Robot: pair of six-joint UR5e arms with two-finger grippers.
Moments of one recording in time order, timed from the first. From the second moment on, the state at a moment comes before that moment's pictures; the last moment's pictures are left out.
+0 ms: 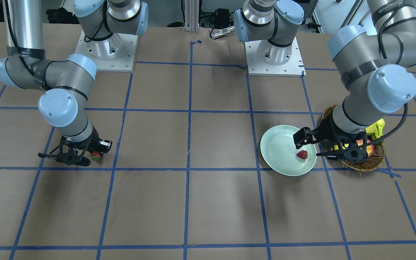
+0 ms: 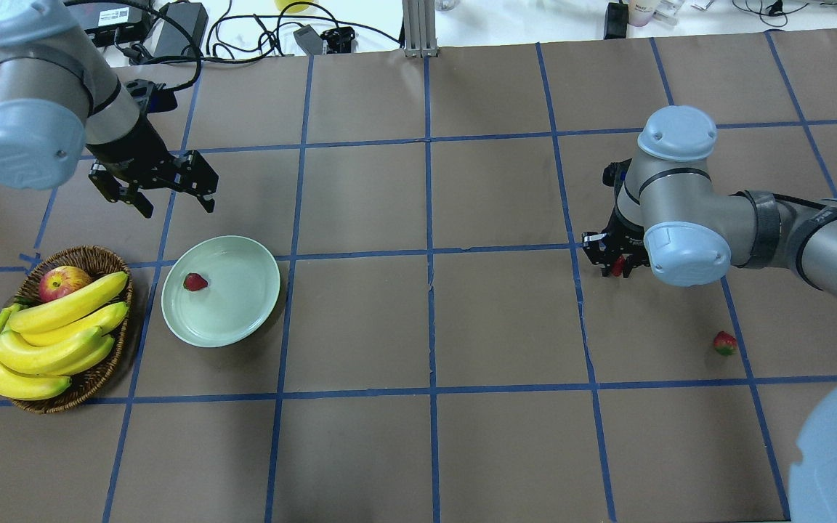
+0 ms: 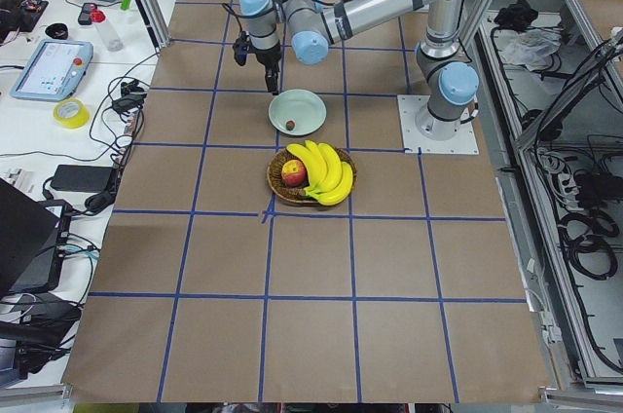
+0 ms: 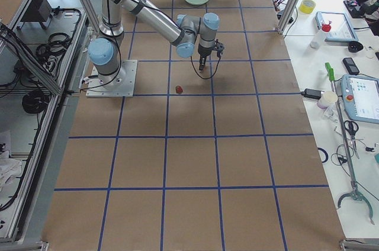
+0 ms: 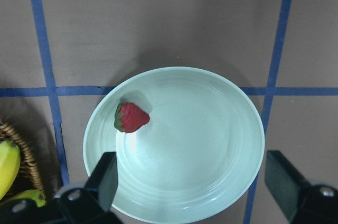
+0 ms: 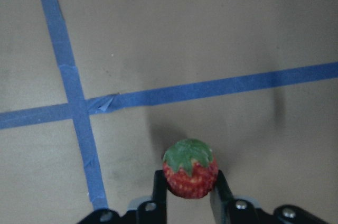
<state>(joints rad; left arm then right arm) -1.37 -1.78 -1.66 -1.39 1.59 0.16 1.47 -1.25 2.02 -2.26 -1.63 0.03</state>
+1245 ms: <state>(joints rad) -1.51 -1.59 -1.61 -1.53 1.60 -0.08 1.91 -1.12 1.83 -2.29 -1.22 0.38</state>
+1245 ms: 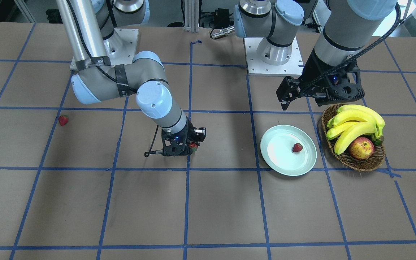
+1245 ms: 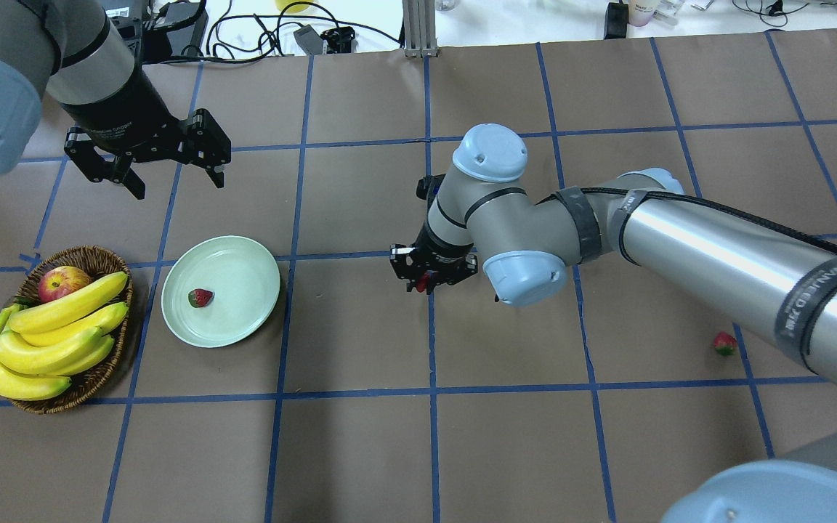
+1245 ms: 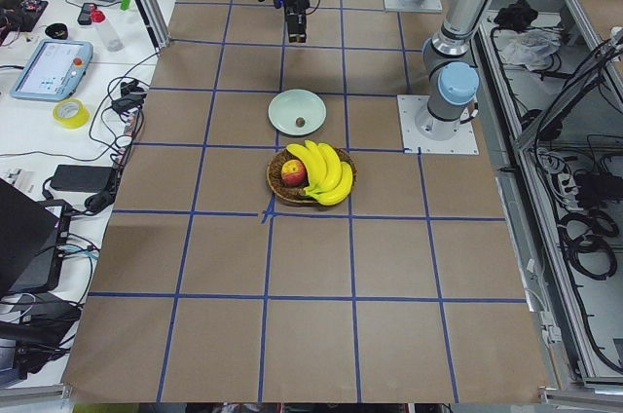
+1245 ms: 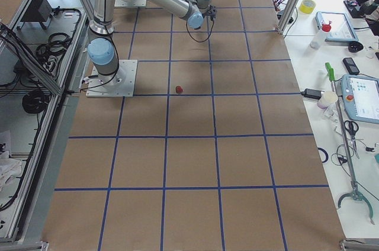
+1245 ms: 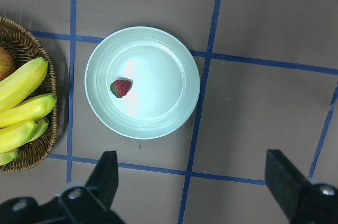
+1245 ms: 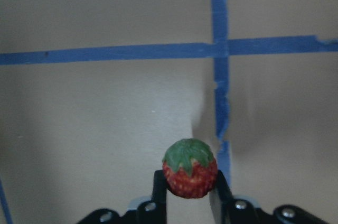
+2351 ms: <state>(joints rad) -1.51 -1.57 -1.66 -1.52 1.58 -0.09 1.96 -1.18 1.77 -2.13 -1.44 0.43</state>
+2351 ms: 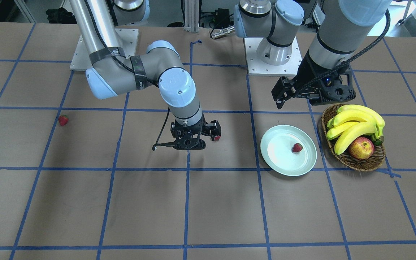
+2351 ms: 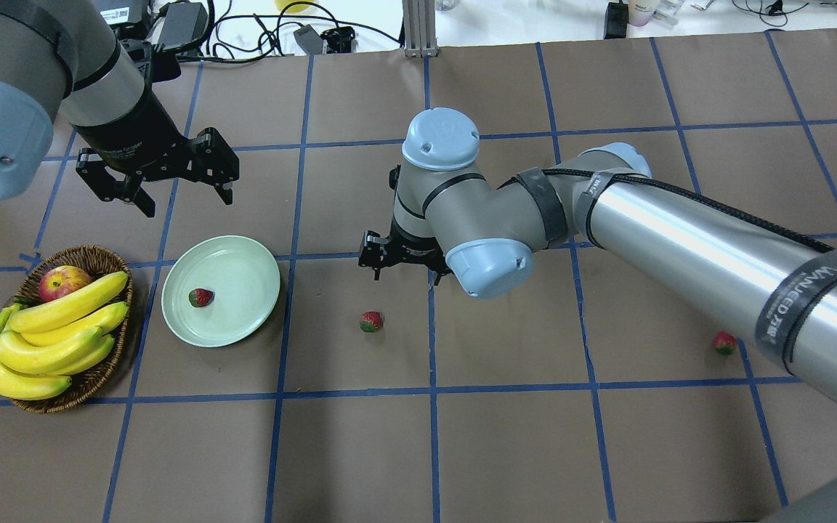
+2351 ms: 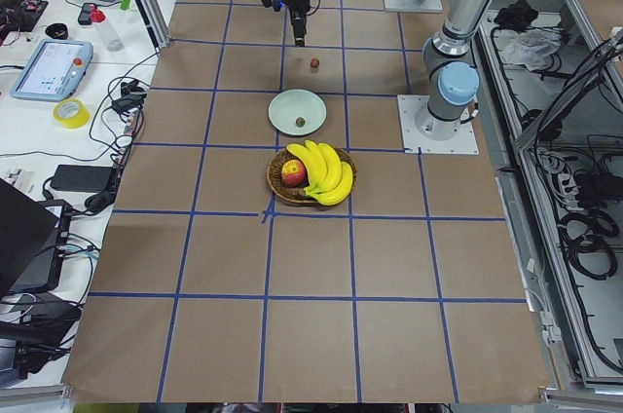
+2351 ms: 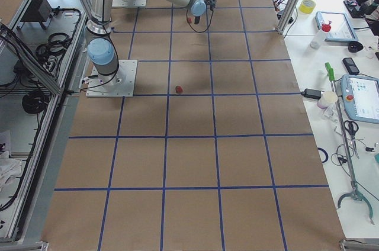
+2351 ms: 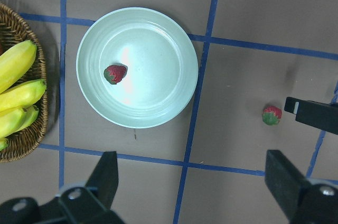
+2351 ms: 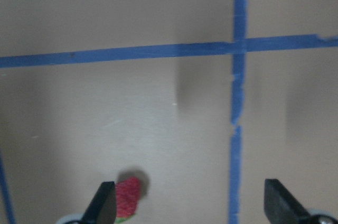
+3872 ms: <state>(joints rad) -1.74 -1.77 -1.93 -1.09 1.41 -0.28 1.32 -1.48 2.19 -2.07 -1.91 -0.01</state>
